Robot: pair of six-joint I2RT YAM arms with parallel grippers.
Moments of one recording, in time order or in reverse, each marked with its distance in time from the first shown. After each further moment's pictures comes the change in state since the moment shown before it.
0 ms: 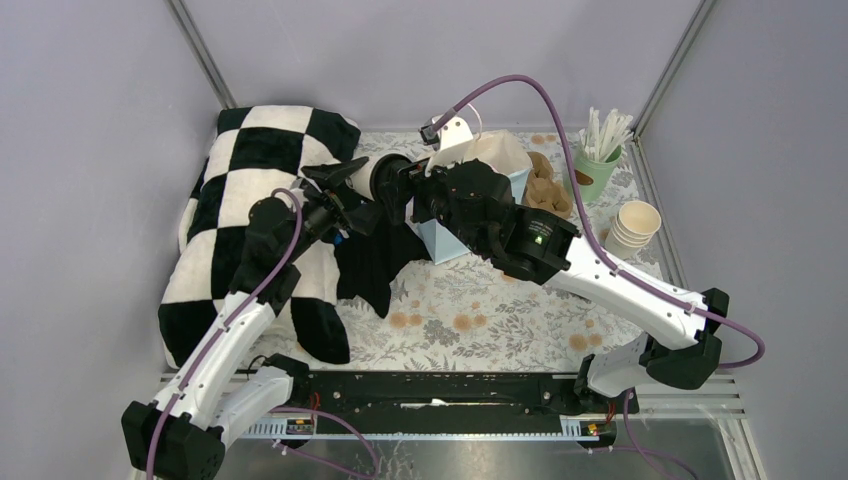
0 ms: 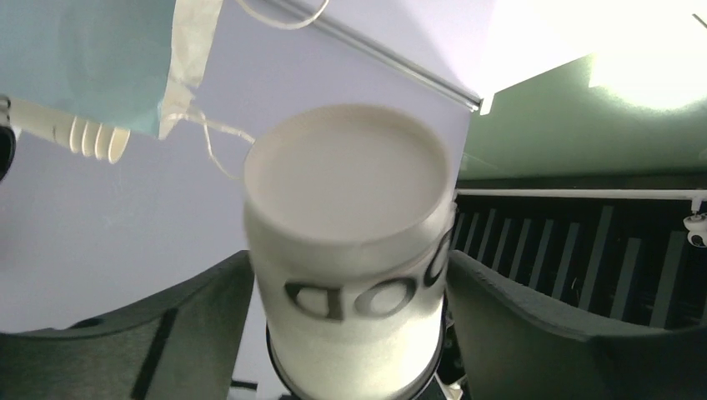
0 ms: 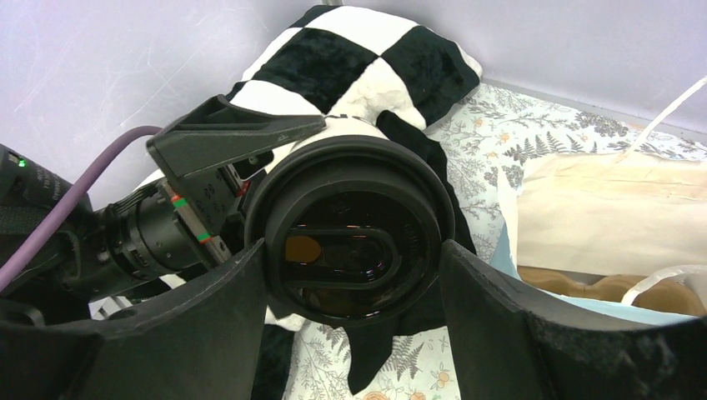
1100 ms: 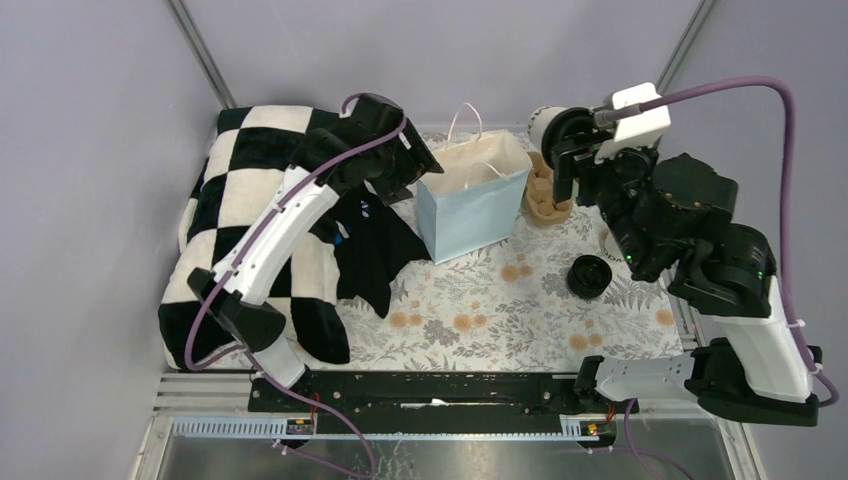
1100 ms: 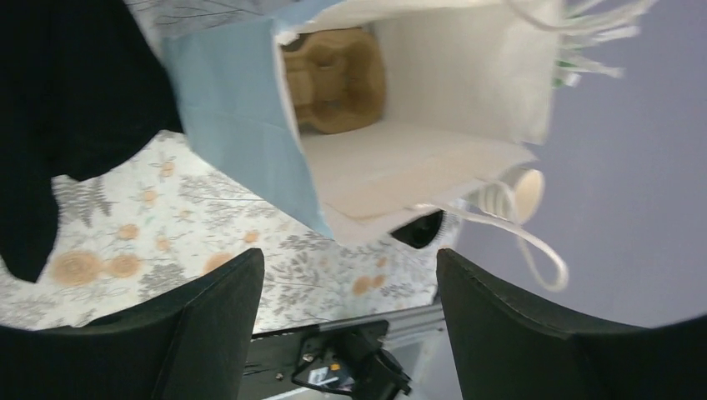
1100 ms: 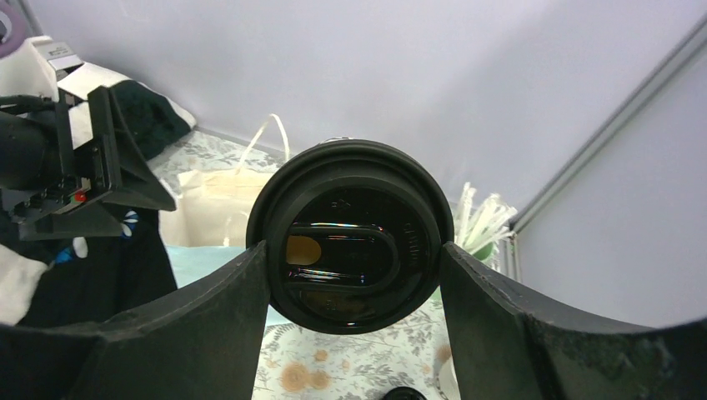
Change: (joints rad) left arm -0.297 0.761 1.220 -1.251 -0.354 0.969; right arm -0.027 -0.294 0.291 -0.477 0.431 -0.476
